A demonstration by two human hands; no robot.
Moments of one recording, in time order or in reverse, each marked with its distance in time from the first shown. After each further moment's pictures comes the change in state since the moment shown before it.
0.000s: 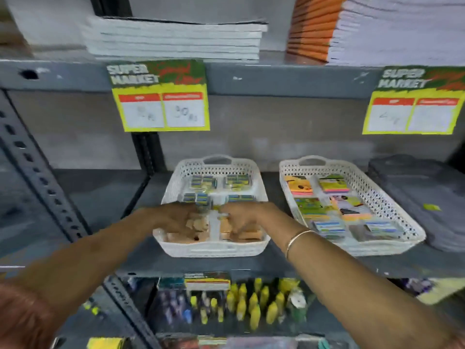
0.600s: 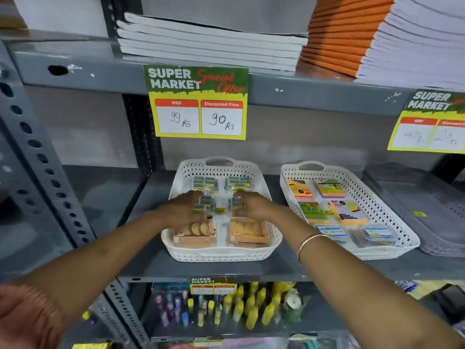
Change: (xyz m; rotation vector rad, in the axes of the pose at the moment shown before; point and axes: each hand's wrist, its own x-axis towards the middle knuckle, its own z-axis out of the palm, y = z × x) left_hand 0.009 -0.013 0.001 -0.204 0.324 0.072; right_hand 0.003 0.015 -0.005 0.341 0.255 0.173
